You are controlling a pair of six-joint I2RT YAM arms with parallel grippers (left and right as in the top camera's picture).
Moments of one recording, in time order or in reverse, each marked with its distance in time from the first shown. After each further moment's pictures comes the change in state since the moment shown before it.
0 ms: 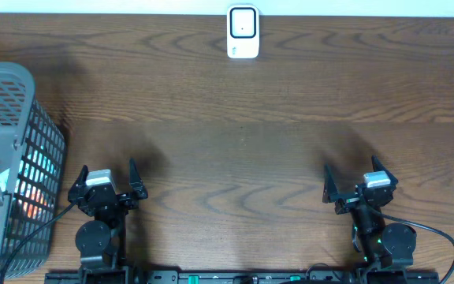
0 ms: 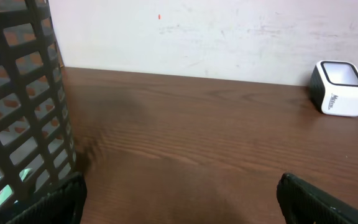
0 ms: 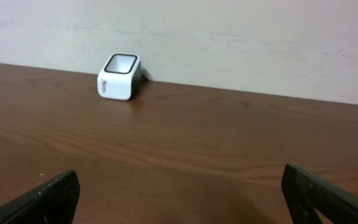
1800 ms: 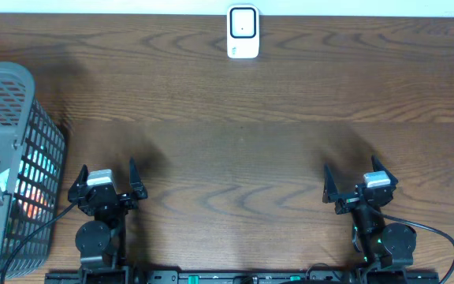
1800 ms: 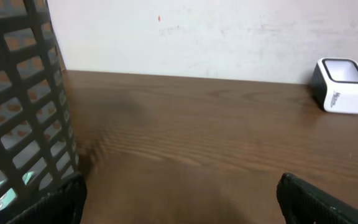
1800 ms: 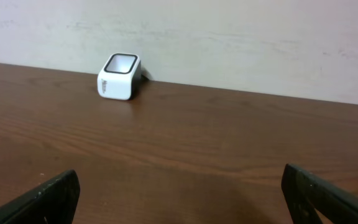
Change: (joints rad) left arm 0.000 0.000 -0.006 0.017 -0.001 0.023; right arm 0.000 0.001 0.000 0.000 0.000 0.000
